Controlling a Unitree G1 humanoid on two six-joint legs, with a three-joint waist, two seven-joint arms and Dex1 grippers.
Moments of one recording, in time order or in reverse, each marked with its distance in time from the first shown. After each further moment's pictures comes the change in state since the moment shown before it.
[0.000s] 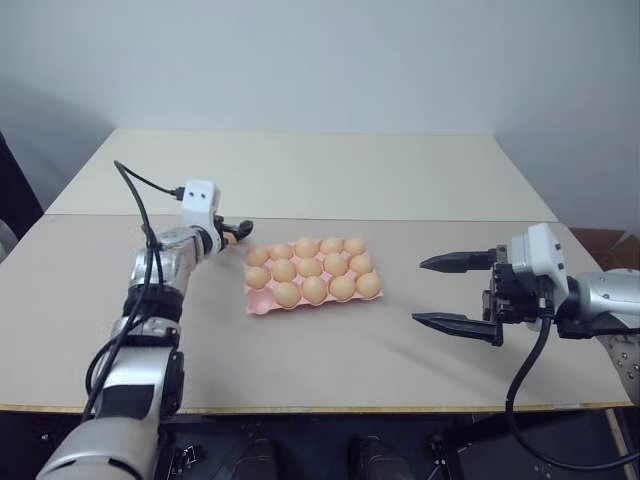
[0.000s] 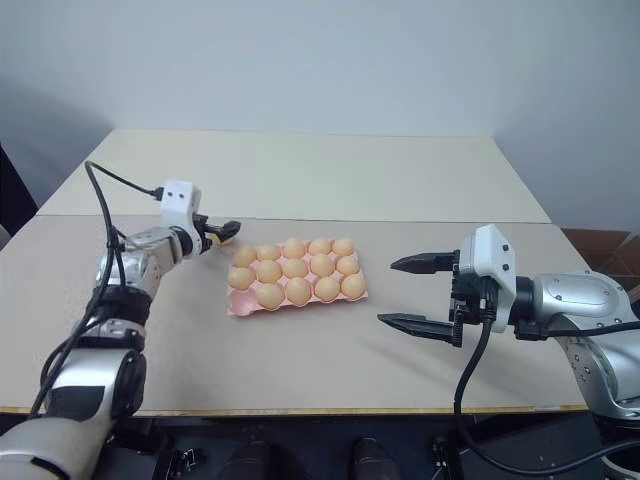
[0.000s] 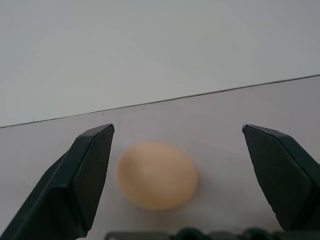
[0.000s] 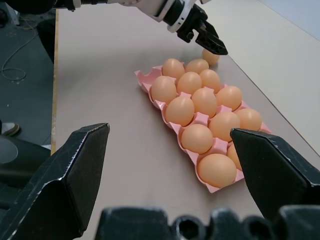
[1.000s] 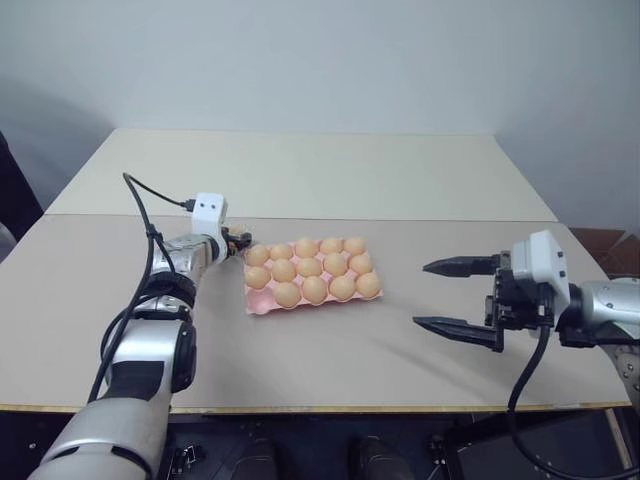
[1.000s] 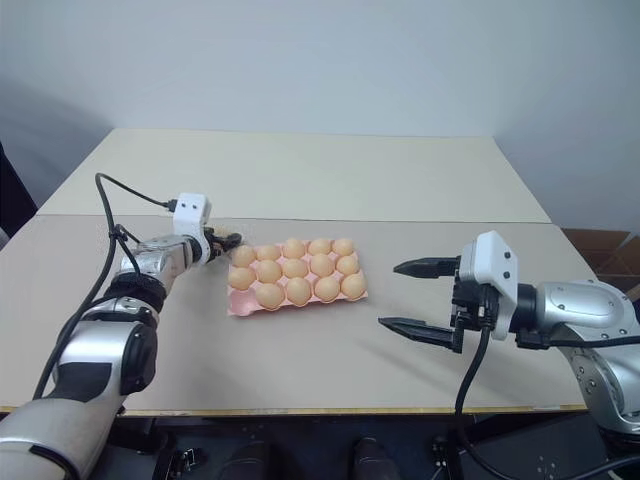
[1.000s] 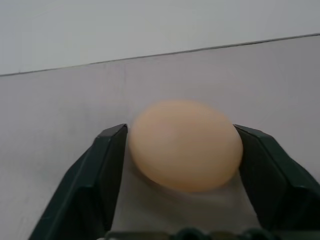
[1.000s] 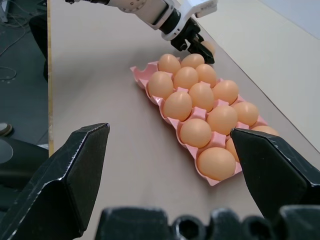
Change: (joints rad) left arm -0.094 -0.021 0.014 0.291 0.096 -0.070 0.023; right arm 0.036 0.000 -0.032 -0.042 0.002 0.016 -0.035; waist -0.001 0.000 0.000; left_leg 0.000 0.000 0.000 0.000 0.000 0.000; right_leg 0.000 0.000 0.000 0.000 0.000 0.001
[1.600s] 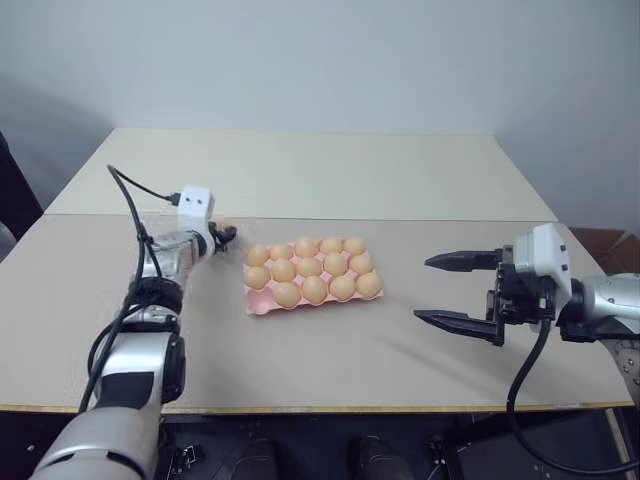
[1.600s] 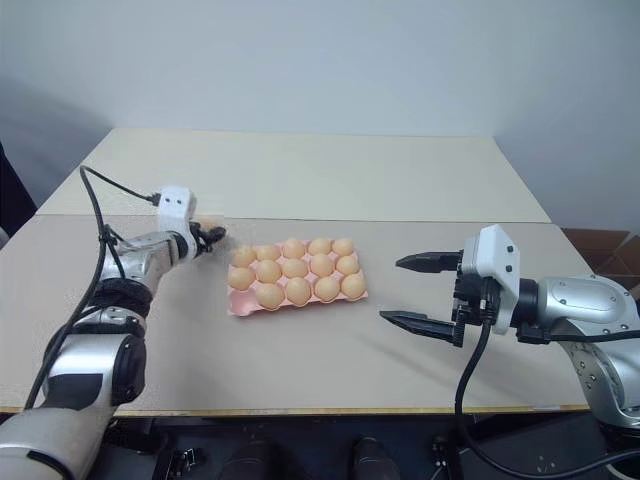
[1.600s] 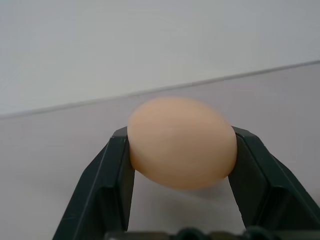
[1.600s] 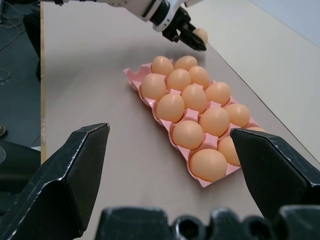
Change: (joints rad) left arm 0.135 0.086 0.019 -0.359 -0.028 0.051 -0.089; right arm -0.005 0.000 0.001 0.014 -0.002 0.000 -0.009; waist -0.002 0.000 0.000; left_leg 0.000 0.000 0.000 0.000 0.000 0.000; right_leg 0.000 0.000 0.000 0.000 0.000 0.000
